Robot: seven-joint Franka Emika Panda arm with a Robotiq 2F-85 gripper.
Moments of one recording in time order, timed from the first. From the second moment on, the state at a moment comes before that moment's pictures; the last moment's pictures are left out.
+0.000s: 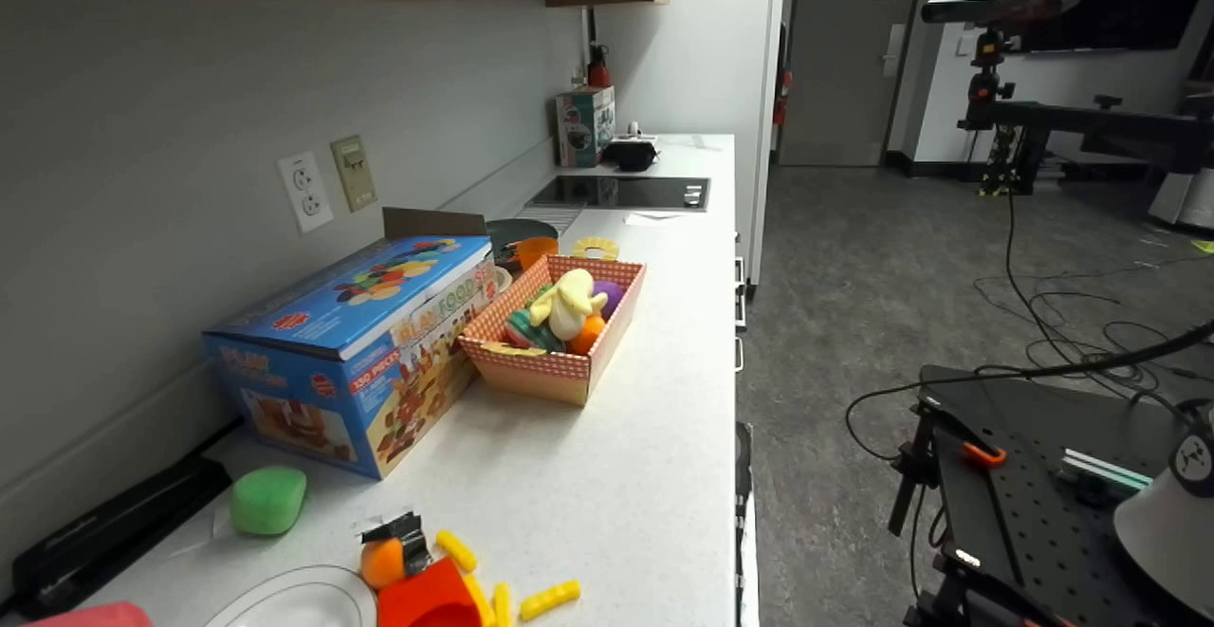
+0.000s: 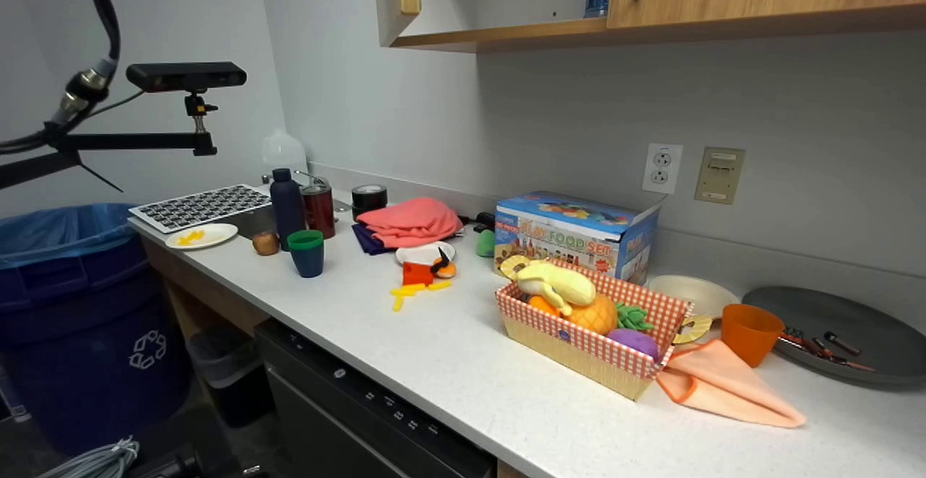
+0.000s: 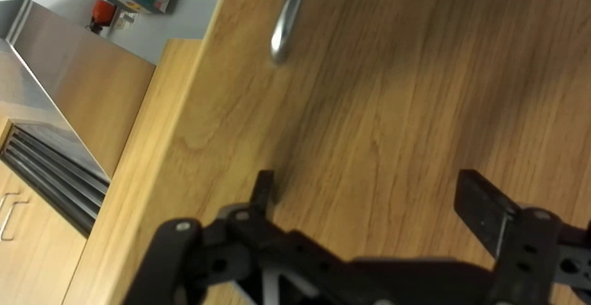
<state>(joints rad) 0.10 -0.67 0.32 -2.05 -0.83 2.07 0.79</state>
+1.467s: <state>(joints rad) -0.02 -0.57 0.19 -2.10 -0.94 2.38 0.87</state>
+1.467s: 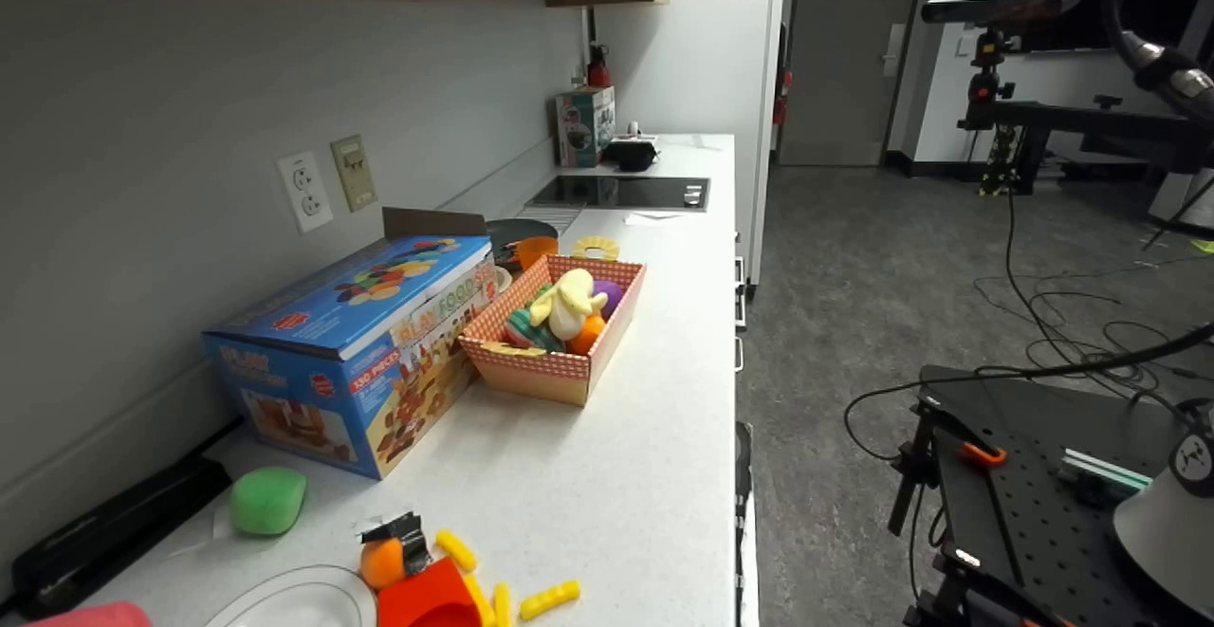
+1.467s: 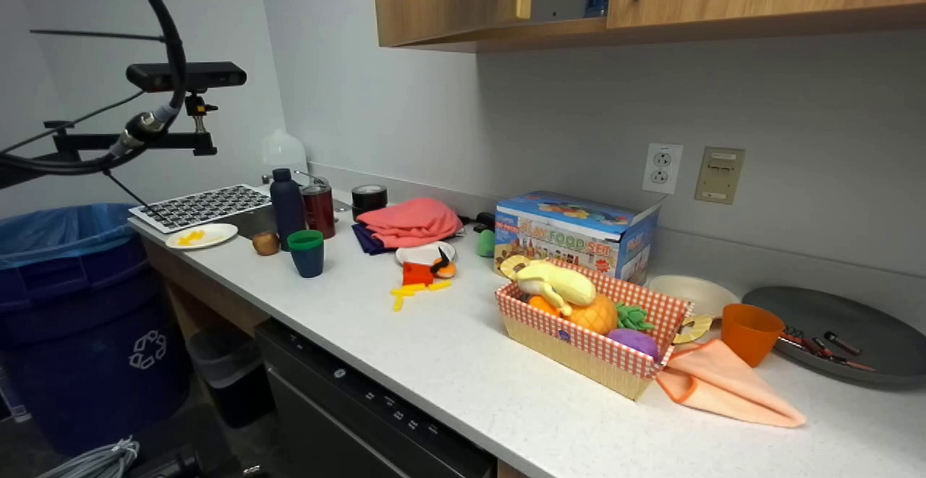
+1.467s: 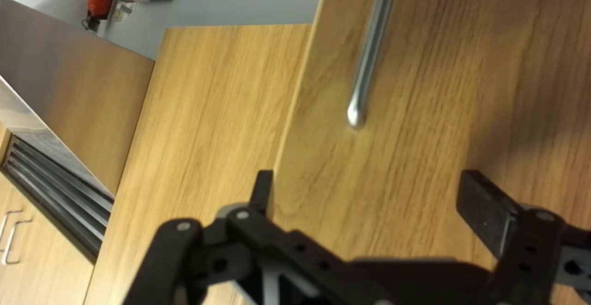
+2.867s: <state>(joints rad) -0.07 -0.49 0.17 -1.98 -0.81 2.53 0.85</state>
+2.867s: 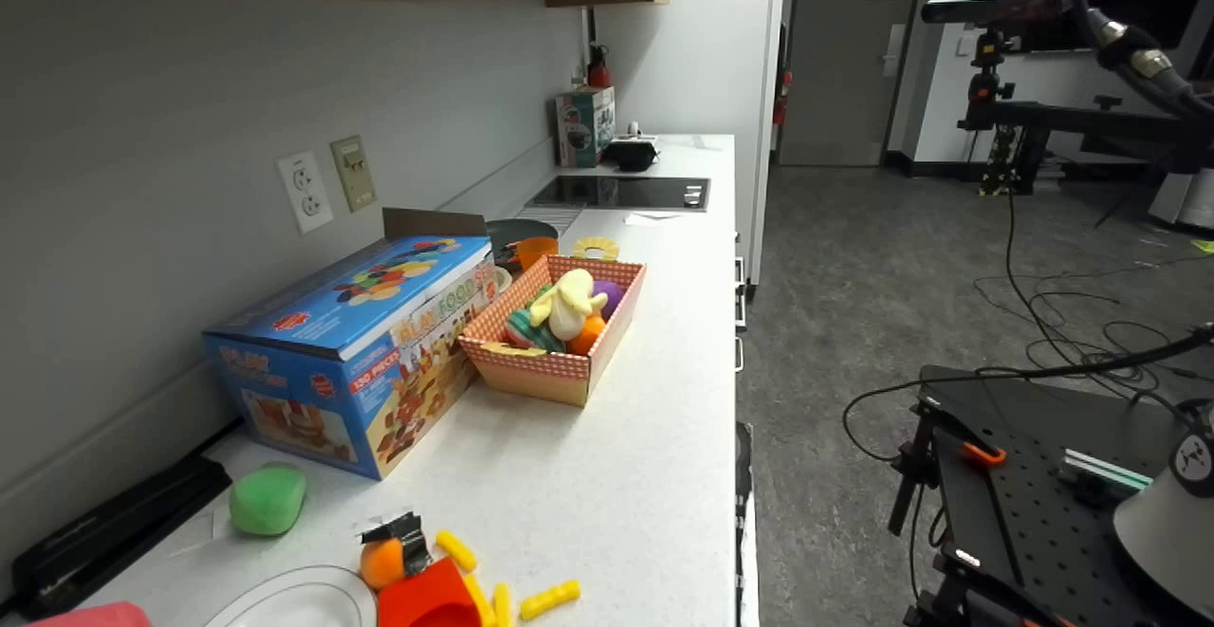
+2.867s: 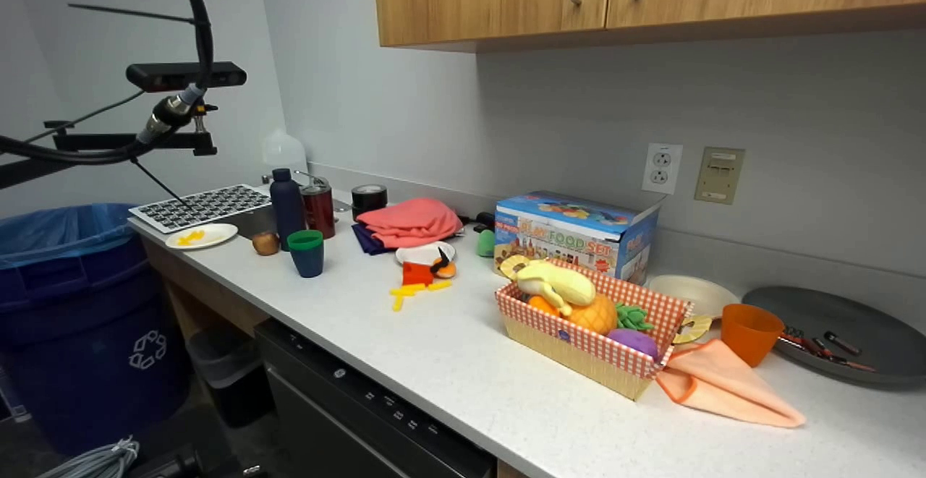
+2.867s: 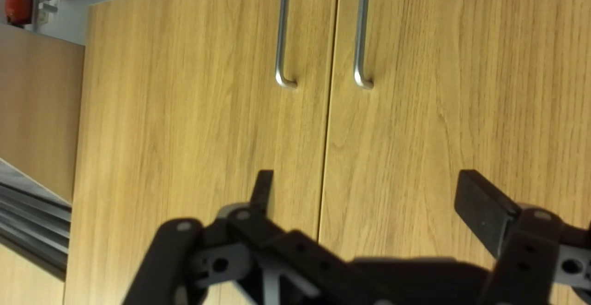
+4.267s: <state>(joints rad) -0.07 -0.65 0.34 -1.98 -0.81 2.07 0.86</state>
